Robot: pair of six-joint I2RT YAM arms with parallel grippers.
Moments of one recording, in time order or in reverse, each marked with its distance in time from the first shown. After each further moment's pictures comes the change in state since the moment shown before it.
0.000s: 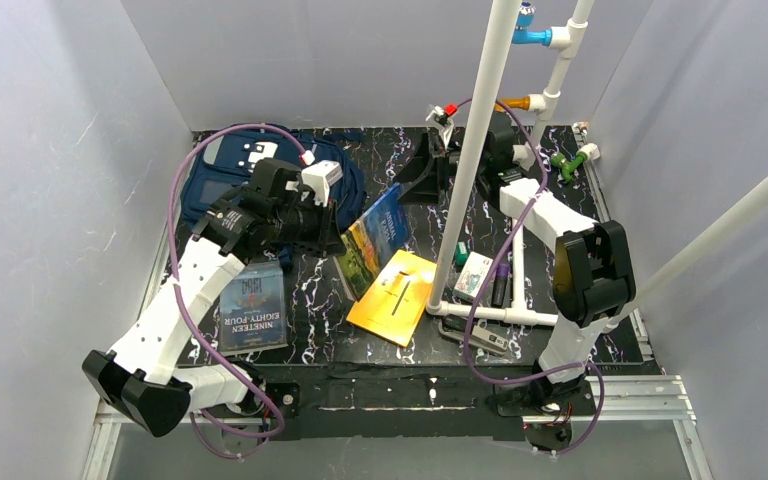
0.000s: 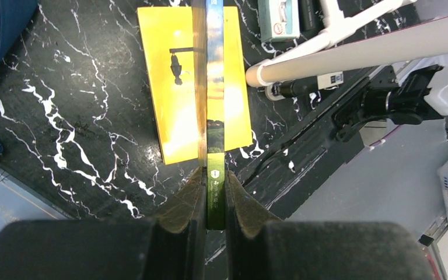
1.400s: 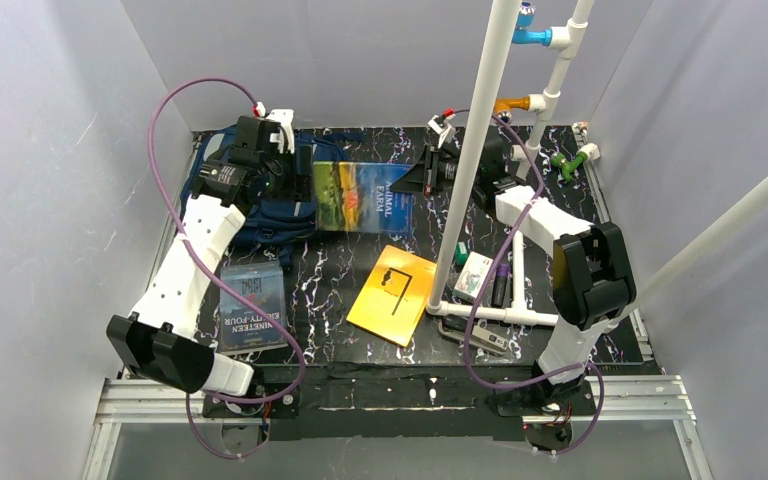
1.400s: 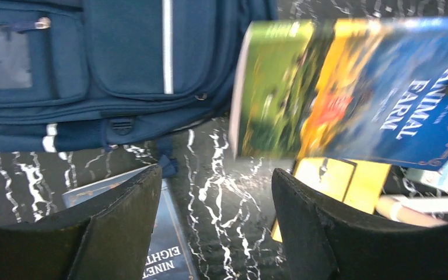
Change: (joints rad) left arm 0.196 0.205 0.220 0.034 -0.402 0.029; right arm 0.034 -0.016 -0.093 -0.059 0.338 0.306
